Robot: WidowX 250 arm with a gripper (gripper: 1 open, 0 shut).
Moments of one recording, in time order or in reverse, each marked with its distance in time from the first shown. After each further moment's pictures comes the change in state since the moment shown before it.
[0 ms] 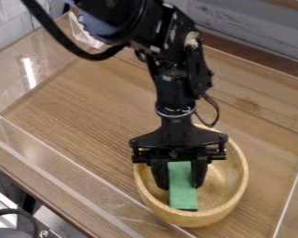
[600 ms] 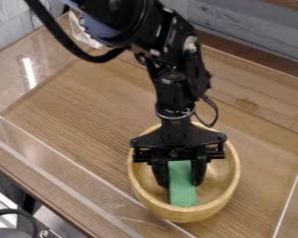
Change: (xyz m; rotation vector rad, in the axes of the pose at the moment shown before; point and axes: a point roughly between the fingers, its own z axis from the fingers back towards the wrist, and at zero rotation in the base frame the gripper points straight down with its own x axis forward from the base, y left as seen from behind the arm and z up) arm 0.006 -0.001 -0.005 -0.006 -0.028 -0.007
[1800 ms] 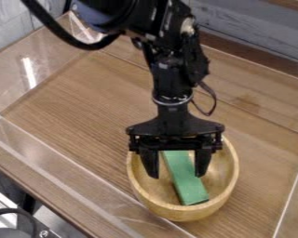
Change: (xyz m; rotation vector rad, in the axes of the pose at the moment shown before) arm 0.006 0.002 0.014 -0.001 -0.021 -0.025
